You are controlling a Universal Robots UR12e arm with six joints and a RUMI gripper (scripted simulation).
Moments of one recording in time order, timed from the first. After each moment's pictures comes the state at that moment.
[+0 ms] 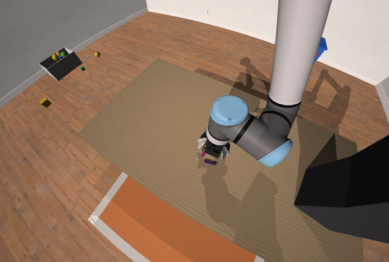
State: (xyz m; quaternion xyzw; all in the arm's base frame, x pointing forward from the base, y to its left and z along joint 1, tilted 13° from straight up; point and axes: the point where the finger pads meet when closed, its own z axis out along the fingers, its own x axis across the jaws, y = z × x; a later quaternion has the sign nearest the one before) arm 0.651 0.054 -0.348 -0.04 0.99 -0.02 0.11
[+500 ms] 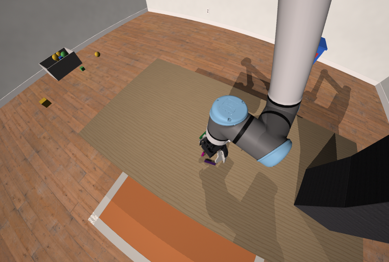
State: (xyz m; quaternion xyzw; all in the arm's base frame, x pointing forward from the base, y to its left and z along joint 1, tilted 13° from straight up) arm 0.645 0.057 -0.350 0.20 0.97 0.01 0.11
